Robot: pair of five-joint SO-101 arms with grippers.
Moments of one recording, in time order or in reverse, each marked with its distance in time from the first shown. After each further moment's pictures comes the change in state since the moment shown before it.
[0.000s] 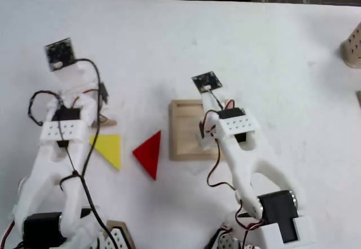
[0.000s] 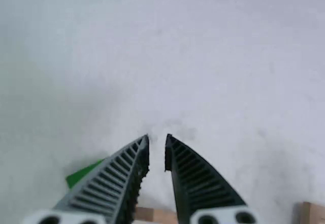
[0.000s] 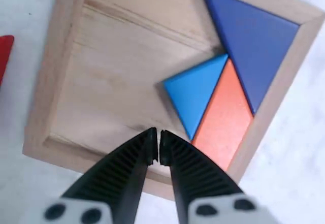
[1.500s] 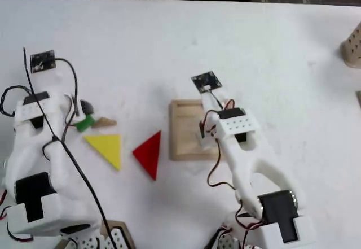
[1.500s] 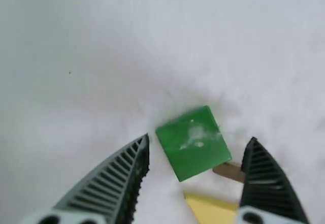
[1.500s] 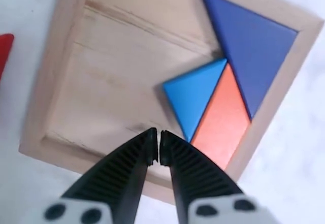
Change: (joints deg) left arm -13.6 20.0 -15.4 20.7 -16.2; right arm 0.2 0.0 0.0 -0.5 2.6
